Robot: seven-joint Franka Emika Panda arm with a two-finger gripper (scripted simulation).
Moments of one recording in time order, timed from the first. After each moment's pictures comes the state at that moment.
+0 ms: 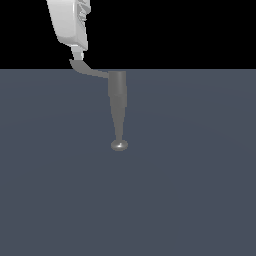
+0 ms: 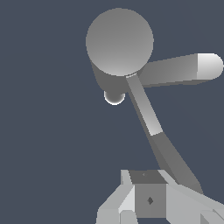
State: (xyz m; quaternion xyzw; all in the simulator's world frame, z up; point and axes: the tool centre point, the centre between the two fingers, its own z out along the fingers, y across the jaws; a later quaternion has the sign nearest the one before) arm -0.010 0.132 0.301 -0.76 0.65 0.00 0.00
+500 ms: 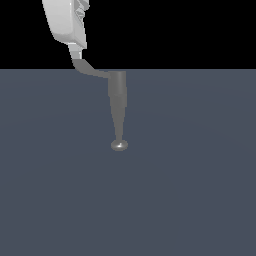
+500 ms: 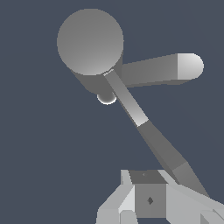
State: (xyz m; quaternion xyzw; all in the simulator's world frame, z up) arm -0.033 0.129 0.301 -0.76 0.65 0.00 0.00
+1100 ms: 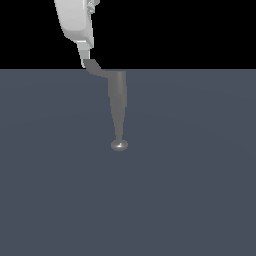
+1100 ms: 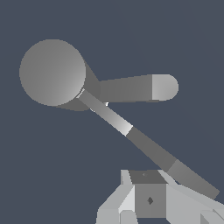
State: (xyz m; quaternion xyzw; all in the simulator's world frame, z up) arm -0.060 0.099 0.301 -0.76 0.65 0.00 0.00
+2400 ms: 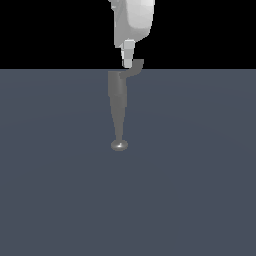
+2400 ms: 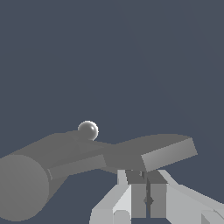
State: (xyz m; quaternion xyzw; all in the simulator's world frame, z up) arm -0.072 0.002 0.301 -0.77 0.64 0.00 0.00
